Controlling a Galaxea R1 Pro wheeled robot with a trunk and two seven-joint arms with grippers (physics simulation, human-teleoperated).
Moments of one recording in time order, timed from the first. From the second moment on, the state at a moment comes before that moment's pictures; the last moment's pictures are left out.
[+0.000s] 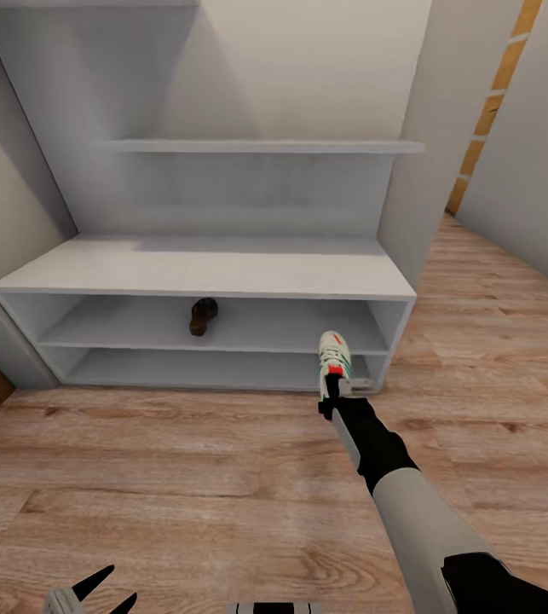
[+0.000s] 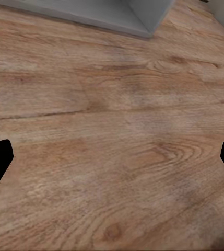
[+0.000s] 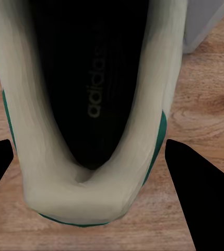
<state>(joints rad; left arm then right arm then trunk) -0.09 0.24 0.41 -0.67 0.17 -0.35 -1.19 -0.84 0.17 0.01 -0.69 0.03 0.57 -0.29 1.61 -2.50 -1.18</state>
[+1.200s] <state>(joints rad) -0.09 0.24 0.41 -0.67 0.17 -0.35 -1.19 -0.84 0.17 0.01 -0.70 0.03 0.57 -0.30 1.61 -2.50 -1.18</state>
